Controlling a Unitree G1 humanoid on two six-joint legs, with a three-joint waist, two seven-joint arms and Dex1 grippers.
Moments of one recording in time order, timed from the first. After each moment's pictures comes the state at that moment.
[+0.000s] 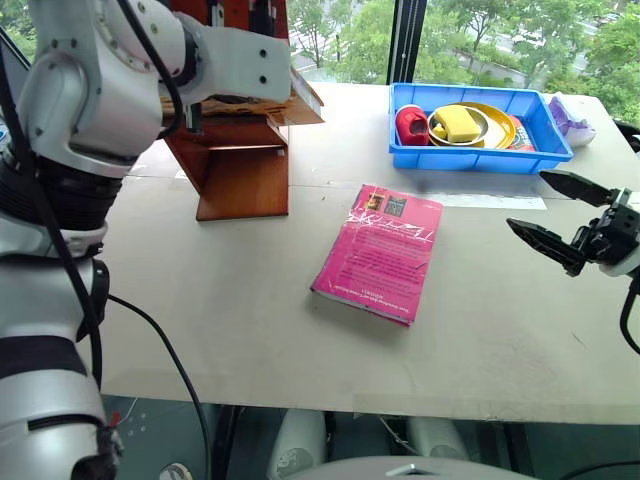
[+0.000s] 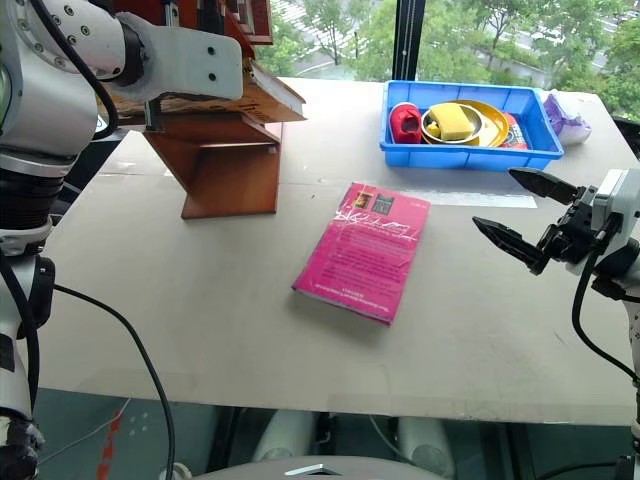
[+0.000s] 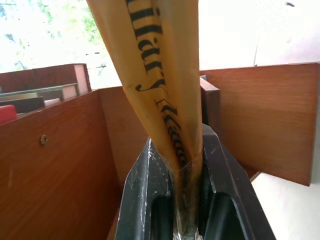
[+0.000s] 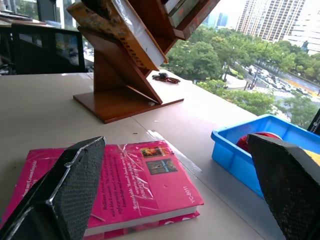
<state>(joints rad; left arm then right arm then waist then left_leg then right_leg) -1.33 0.97 -0.48 0.09 0.50 0.42 -1.35 -0.16 -0.75 -0.43 -0.26 0.75 0.28 1.00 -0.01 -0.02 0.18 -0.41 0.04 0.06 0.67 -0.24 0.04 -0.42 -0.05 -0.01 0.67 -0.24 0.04</state>
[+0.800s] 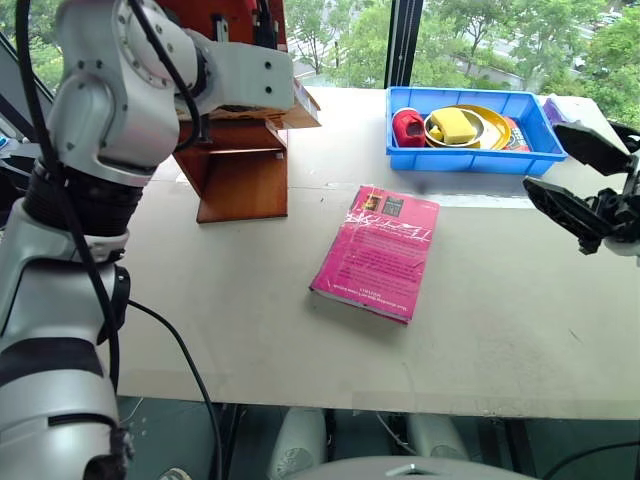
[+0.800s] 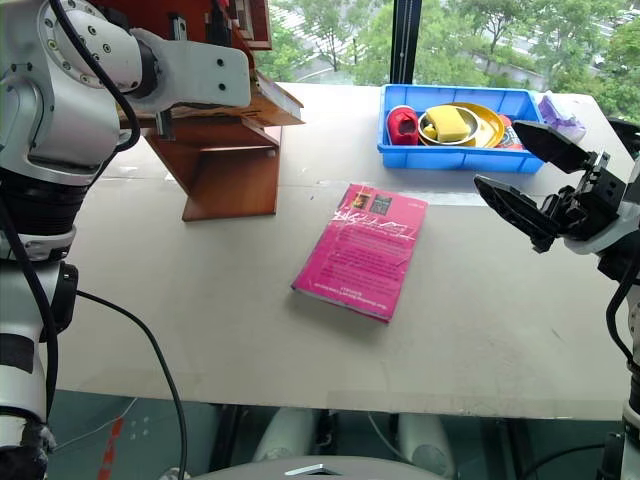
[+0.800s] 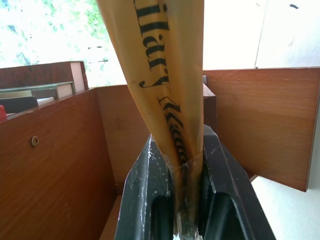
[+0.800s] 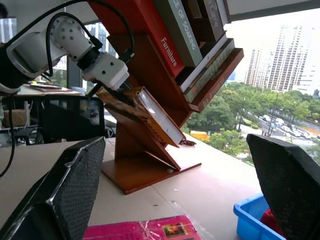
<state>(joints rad) -1.29 0.90 -0.43 0.12 0.58 0.41 -1.34 -0.29 -0.72 -0.45 -0.34 0.97 0.37 0.92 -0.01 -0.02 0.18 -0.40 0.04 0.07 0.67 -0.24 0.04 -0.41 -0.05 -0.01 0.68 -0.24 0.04</state>
